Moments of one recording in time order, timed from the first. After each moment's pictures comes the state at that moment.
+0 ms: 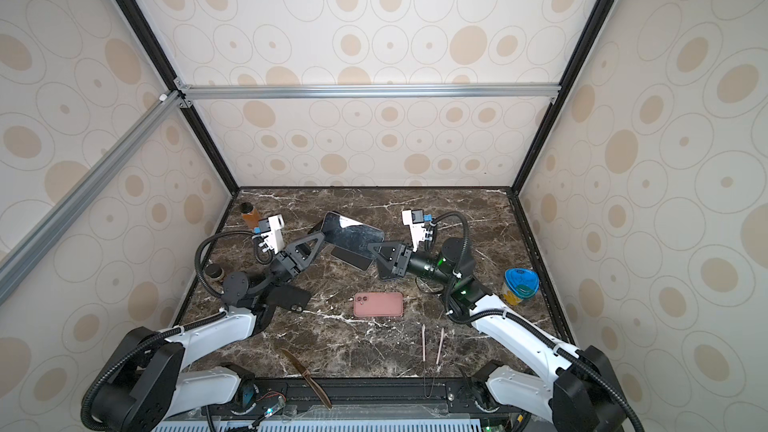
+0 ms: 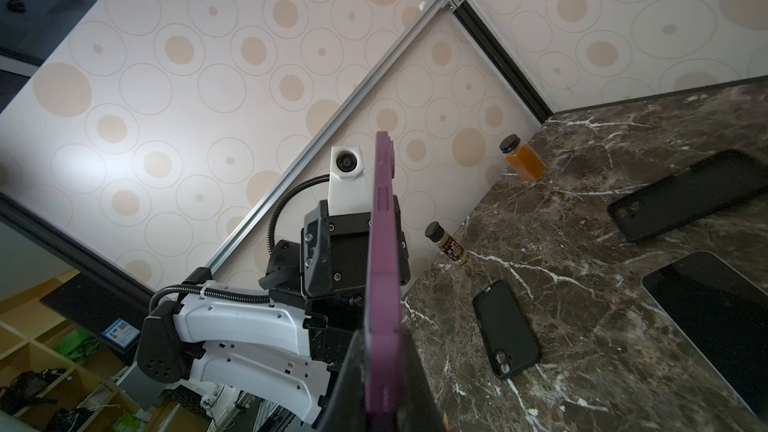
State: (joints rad) left arm -0.39 1.24 0.40 1.39 0.56 -1.22; right arm 0.58 1.09 0.71 0.46 -0.63 0.85
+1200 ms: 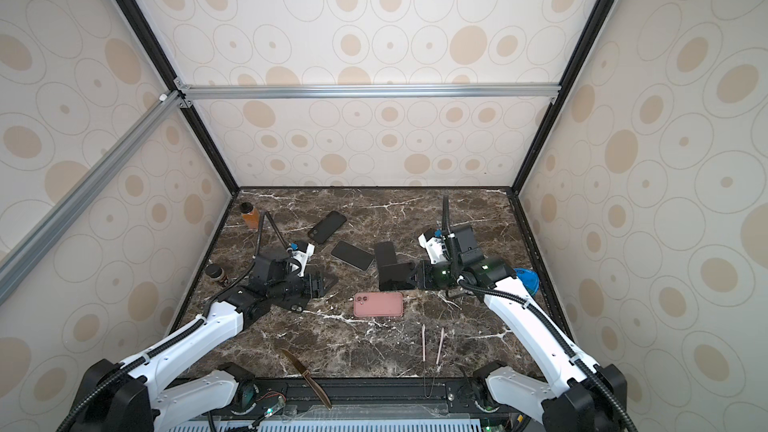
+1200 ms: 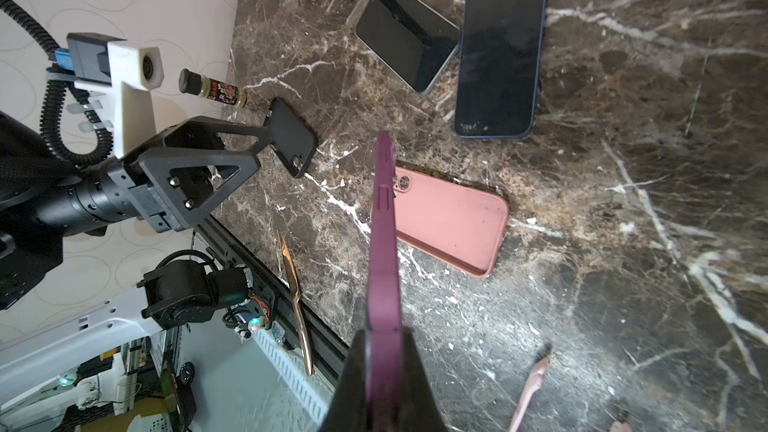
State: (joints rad) left arm -0.45 1.11 0.59 -0.19 0.37 -0.47; right arm 0.37 1.13 0.96 -0.78 -0.53 0.42
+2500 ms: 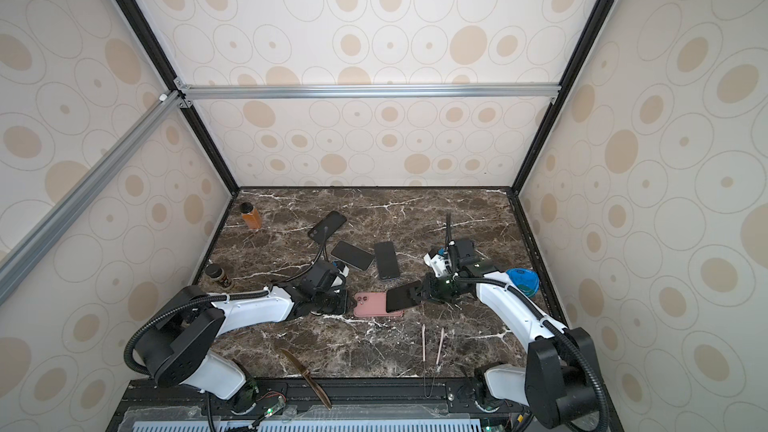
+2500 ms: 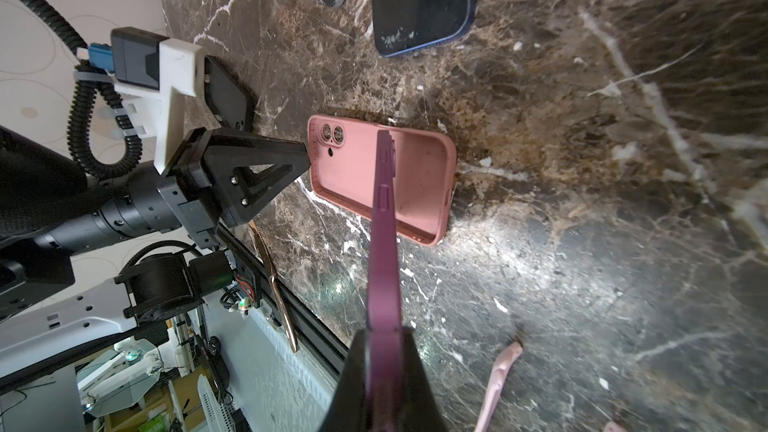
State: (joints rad) left arm -0.70 1.55 0.65 -0.07 0.23 -0.63; right arm 0.26 1.28 0.79 -0.70 -0.68 0.35
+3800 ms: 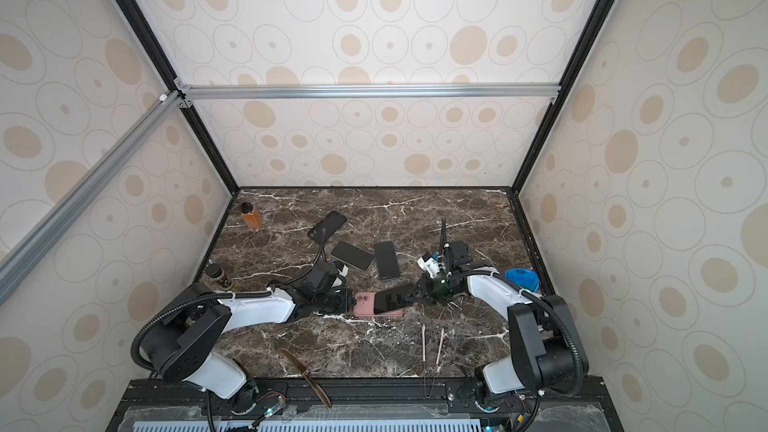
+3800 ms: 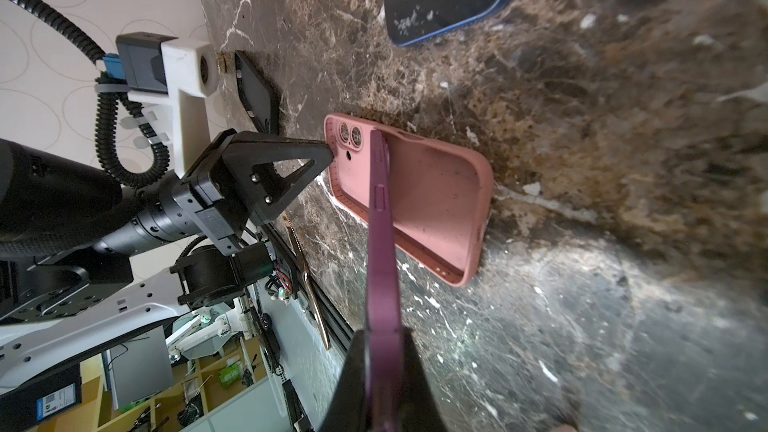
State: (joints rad) left arm -0.70 1.57 0.62 0.04 0.22 -0.69; right arm 0.24 1.46 0.74 -0.52 -0.84 0.38
